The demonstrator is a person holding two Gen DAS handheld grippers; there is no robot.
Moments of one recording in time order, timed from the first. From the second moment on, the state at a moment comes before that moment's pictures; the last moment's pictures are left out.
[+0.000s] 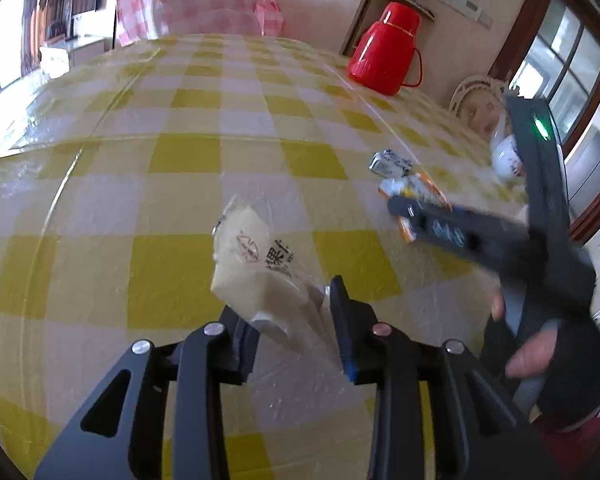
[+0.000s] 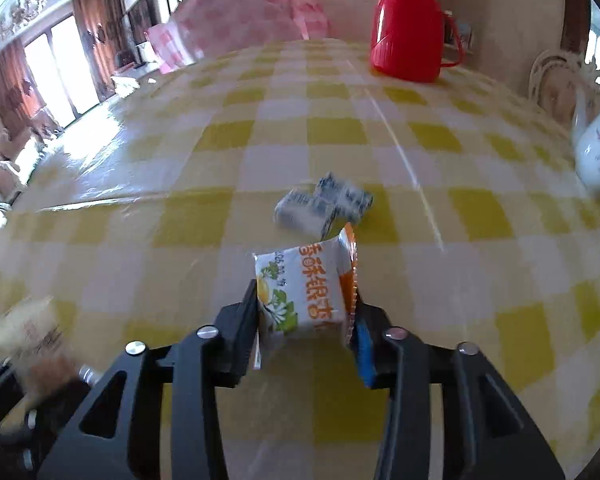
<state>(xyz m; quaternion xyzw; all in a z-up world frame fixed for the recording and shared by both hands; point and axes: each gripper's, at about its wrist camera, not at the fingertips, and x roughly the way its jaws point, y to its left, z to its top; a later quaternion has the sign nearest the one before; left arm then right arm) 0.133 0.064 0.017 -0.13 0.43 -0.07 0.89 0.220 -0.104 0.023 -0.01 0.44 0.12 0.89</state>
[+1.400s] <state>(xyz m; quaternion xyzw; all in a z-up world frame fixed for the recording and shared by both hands) -0.019 0.057 0.037 0.00 0.43 -0.07 0.90 -0.009 -0.164 0.043 0.11 0.38 0.23 0.89</state>
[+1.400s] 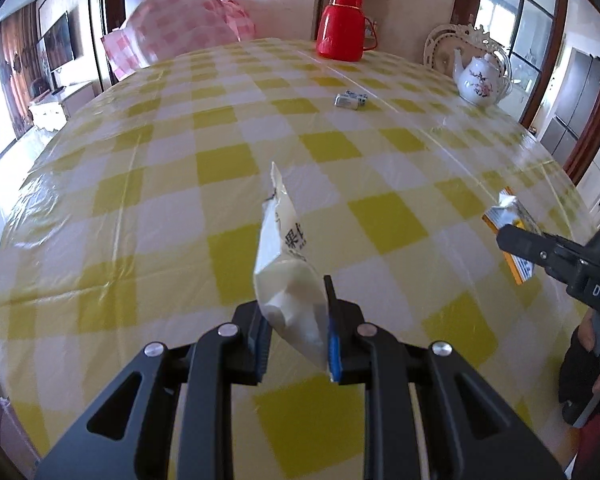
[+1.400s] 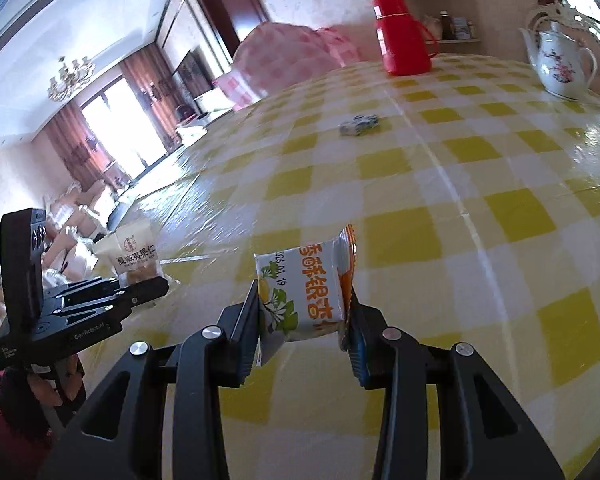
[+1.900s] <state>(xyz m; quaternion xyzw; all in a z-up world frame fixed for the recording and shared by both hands) -0.081 0.108 0.040 0.01 0.43 -0.05 0.90 -0.062 -0.066 0.043 0.04 0.40 0.32 0.86</state>
